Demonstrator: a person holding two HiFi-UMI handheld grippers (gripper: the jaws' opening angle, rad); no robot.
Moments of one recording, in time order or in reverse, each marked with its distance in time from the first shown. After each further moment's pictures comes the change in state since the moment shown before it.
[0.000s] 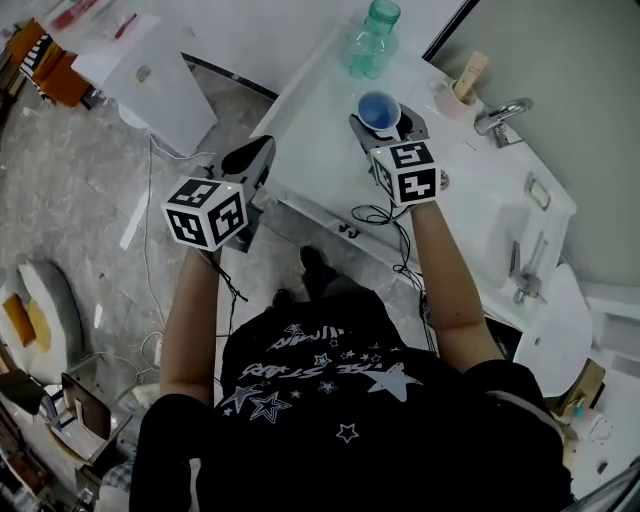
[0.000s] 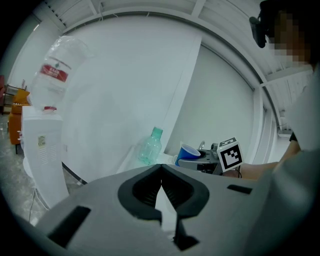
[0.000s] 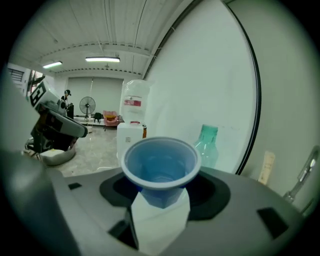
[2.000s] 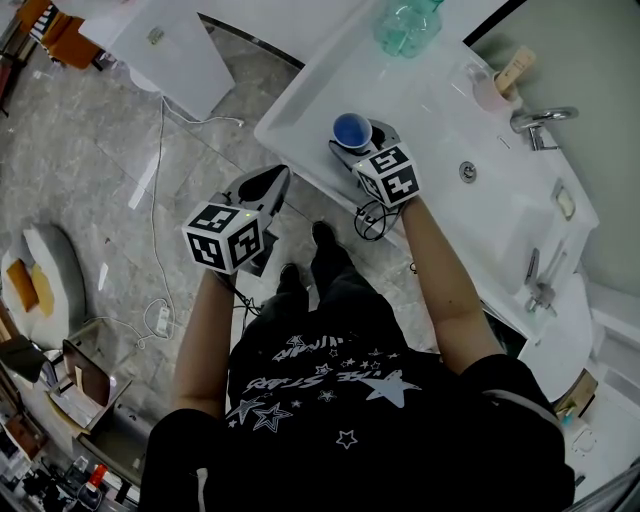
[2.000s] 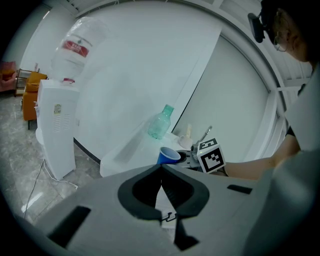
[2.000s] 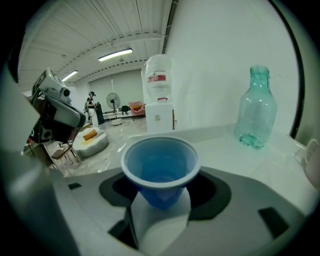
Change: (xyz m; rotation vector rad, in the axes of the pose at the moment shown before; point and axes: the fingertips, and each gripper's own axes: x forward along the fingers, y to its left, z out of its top) left arm -0.026 0.010 -0.106 -0.153 0.151 0.073; right arm 0.069 0.112 -0.116 0.008 0.177 0.370
